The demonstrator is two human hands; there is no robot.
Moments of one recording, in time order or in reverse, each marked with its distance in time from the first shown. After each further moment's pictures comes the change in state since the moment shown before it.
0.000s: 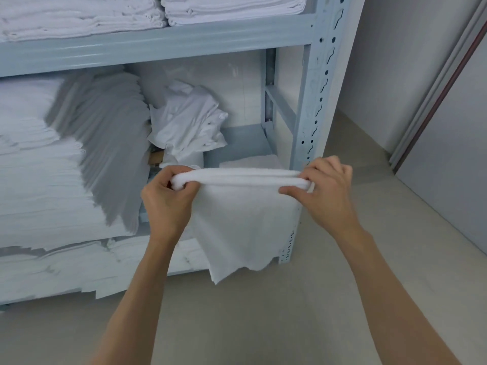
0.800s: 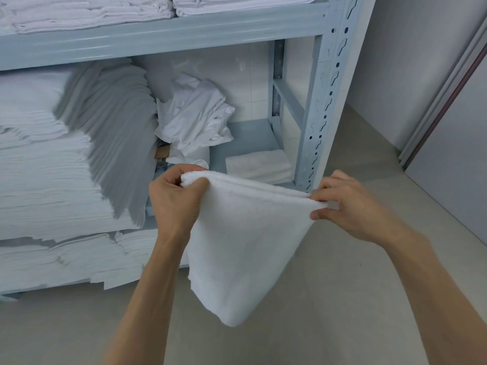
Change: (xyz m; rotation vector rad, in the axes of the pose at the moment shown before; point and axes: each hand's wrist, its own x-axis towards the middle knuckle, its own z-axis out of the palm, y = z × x) left_hand -0.010 0.013 -0.001 -0.123 -0.005 -0.138; right_hand -0.007 0.014 -0.040 0.113 -0.570 -0.067
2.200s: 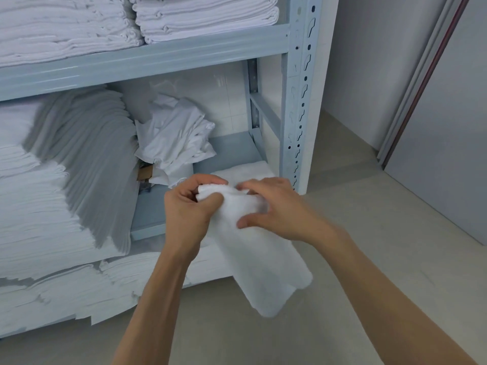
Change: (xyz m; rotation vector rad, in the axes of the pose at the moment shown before) left_hand -0.008 0.017 0.034 -0.203 -0.339 0.075; right_hand 0.046 -0.047 0.032 0.231 -0.006 0.083
